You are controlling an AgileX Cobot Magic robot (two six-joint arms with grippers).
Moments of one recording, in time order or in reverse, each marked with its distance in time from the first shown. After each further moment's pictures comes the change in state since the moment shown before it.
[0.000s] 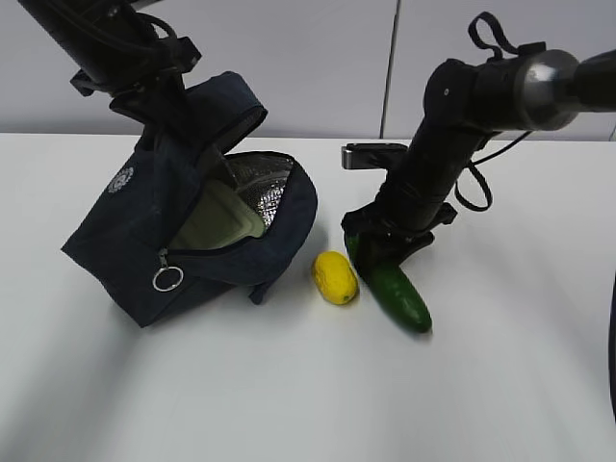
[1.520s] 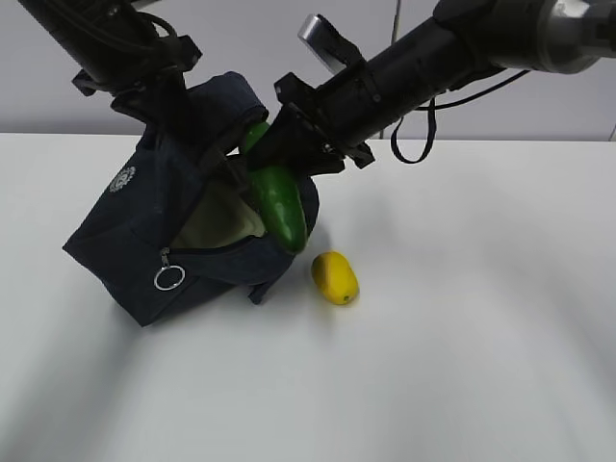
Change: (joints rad) left arm 0.000 0.000 0.000 -0.012 0.000 0.009; right arm 0.013 -0.075 -0.131 0.669 0.136 -0.183
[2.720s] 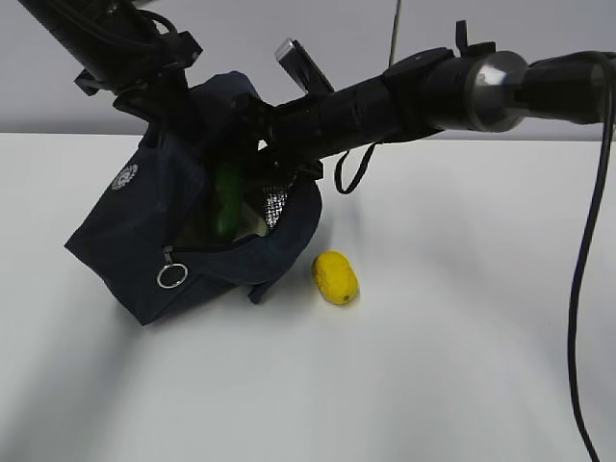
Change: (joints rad) left arm 0.000 0.000 0.000 -0.027 0.000 0.014; right arm 0.077 0.131 0.003 0.333 -0.332 -0.204
